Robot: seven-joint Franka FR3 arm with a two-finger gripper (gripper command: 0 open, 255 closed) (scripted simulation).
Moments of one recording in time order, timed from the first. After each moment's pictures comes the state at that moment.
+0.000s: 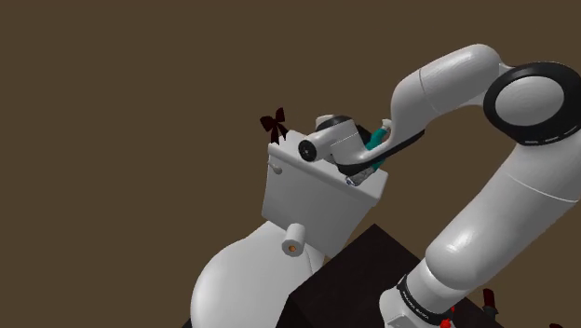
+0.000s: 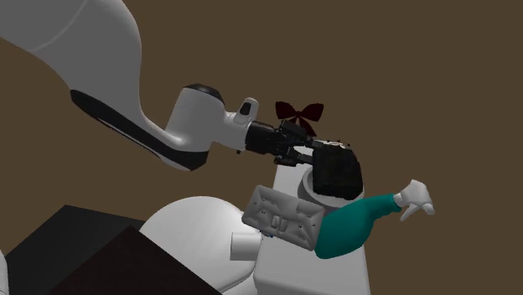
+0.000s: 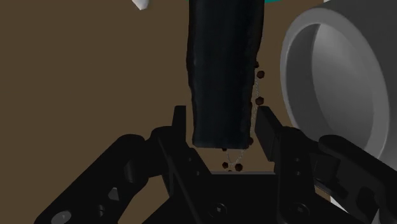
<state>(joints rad) -0.23 0.06 0.25 -2.38 -1.67 1.79 1.08</state>
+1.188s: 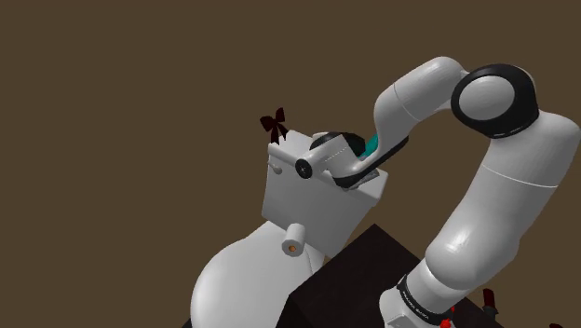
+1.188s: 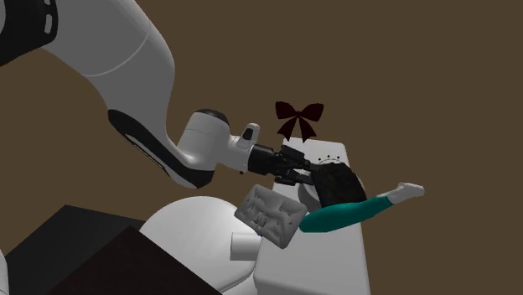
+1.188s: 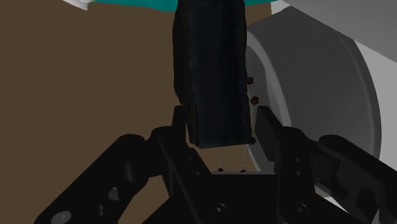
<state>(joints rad) -0.23 0.21 0.24 -2.38 -1.73 1.74 1.23</state>
